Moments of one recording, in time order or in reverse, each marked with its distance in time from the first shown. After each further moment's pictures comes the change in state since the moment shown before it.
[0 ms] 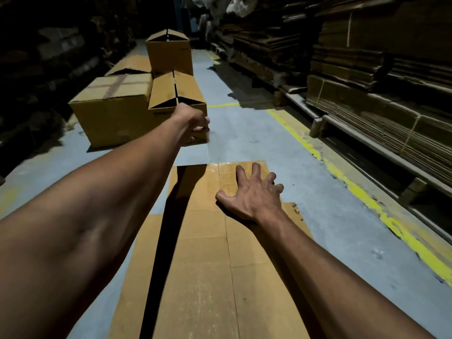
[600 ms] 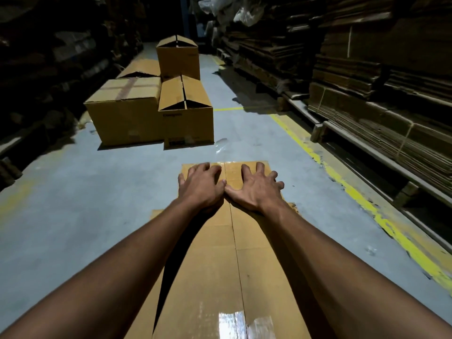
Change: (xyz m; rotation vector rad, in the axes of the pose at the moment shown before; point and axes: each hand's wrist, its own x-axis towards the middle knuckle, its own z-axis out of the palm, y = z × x) left_hand -0.116 -0.127 0.009 0.804 -0.079 0.405; right_hand 0.001 -0.002 -0.012 0.045 -0.101 0.058
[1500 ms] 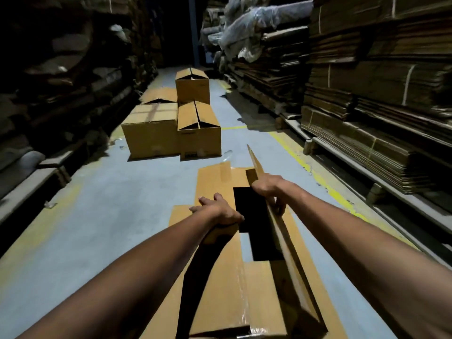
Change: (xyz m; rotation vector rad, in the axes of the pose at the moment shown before) left_hand -0.148 0.066 -0.061 -0.028 -0.486 -0.469; right_hand -0.136 0.000 -0.138 0.250 -0.358 0.181
